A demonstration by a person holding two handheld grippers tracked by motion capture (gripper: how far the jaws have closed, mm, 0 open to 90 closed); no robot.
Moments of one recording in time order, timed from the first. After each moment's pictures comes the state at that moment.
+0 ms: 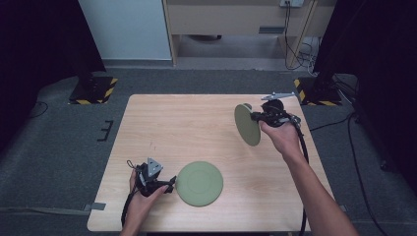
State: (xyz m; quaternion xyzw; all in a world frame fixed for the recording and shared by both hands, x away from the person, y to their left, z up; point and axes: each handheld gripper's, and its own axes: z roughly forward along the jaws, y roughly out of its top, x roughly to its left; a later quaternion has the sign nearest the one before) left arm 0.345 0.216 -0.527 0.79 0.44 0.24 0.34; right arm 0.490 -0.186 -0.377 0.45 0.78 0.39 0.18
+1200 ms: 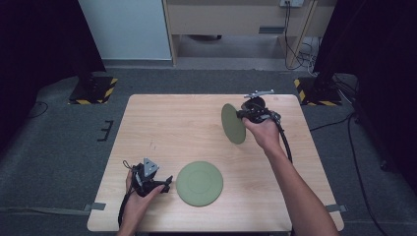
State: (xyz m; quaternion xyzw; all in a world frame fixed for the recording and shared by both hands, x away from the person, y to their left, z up) left arm 0.345 0.226 -0.529 0.79 0.45 0.25 0.33; right arm 0.516 -0.146 -0.397 0.46 0.78 0.38 0.17
